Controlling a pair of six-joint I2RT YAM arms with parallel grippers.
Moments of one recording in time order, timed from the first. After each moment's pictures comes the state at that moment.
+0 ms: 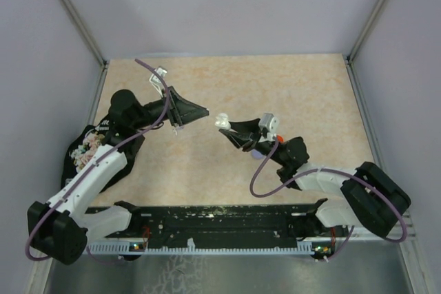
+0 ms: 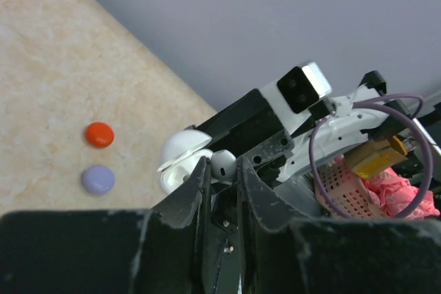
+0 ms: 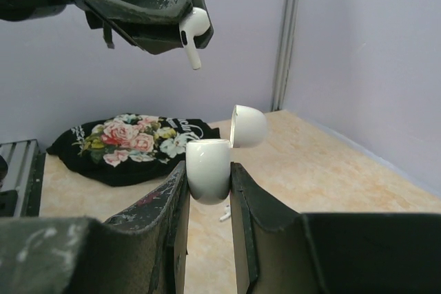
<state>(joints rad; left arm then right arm) -0.40 1.09 0.87 0.34 0.82 -0.80 0.73 1.27 0.37 1.33 -0.38 0.09</state>
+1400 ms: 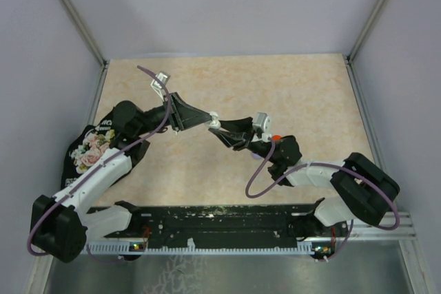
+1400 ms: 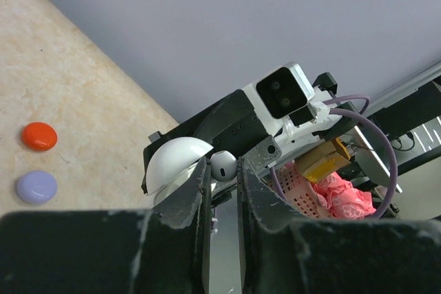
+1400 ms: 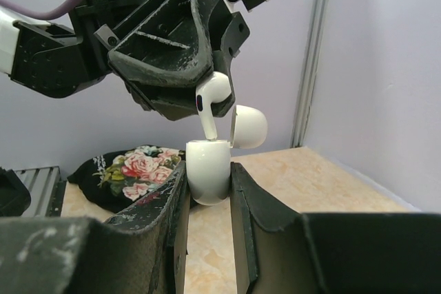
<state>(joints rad) -0.44 1.11 0.74 0.68 0.84 -1.08 0.82 1.38 0.46 1.48 -0.37 0.12</state>
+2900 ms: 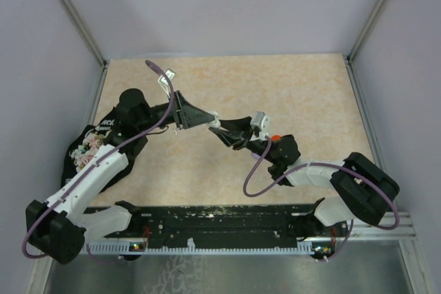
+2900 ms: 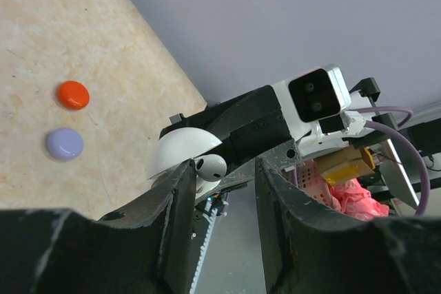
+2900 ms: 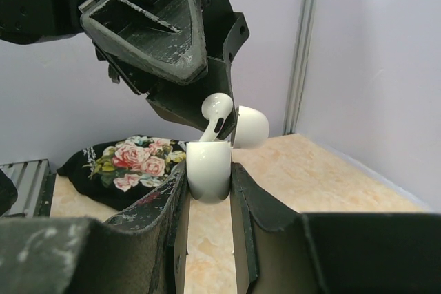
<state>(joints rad) -0.47 1.10 0.88 0.24 0.77 -0.93 0.82 1.39 0.46 1.44 -0.34 0.10</state>
